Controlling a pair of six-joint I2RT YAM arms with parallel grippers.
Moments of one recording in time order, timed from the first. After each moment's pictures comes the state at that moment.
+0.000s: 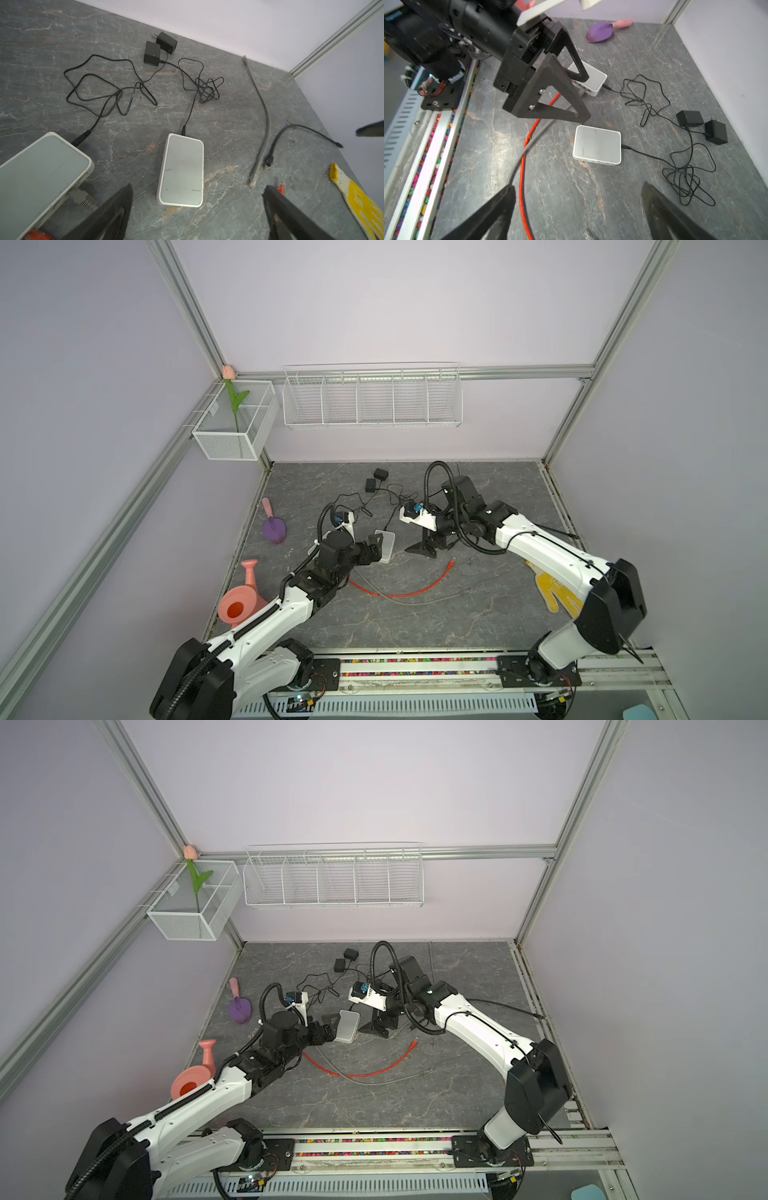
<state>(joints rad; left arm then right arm) -0.59 1.10 0.53 0.07 -0.09 -0.53 0.66 1.62 1.36 -0.60 -0.55 -0.71</state>
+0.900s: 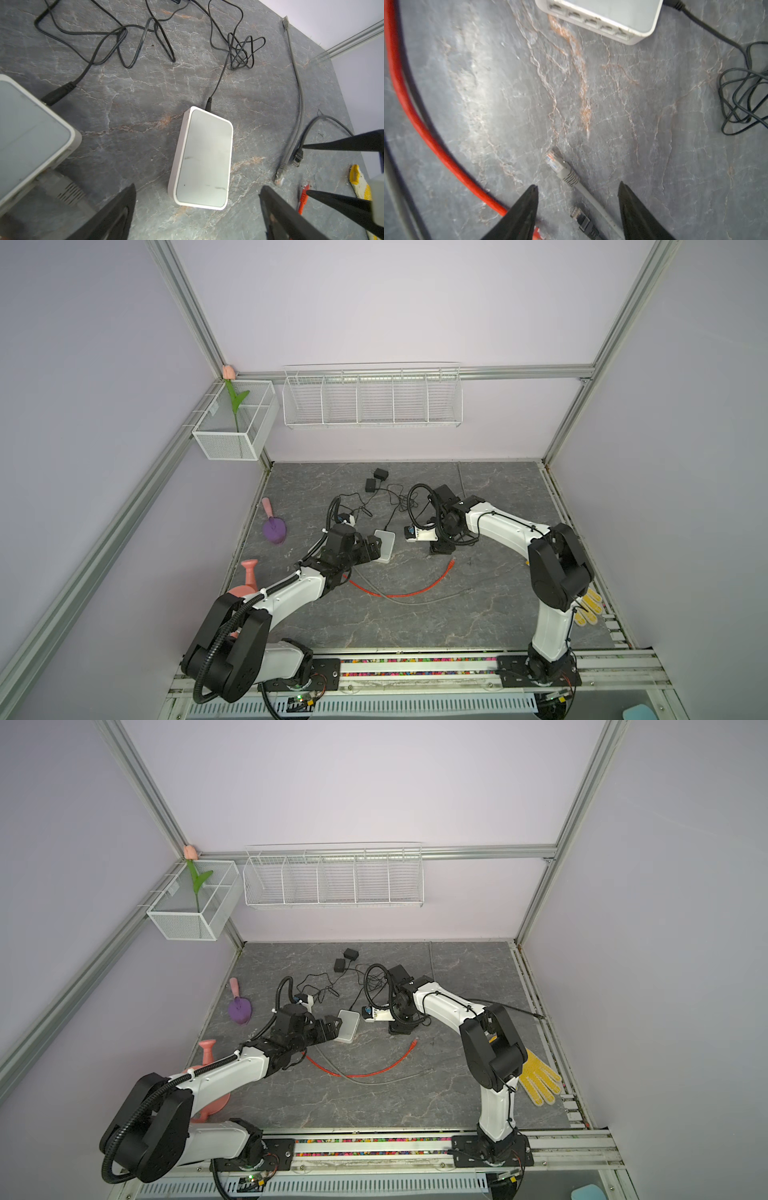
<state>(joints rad) -0.49 1.33 0.58 0.08 0.05 -0.61 0.60 1.92 1.41 -0.75 -0.15 -1.04</state>
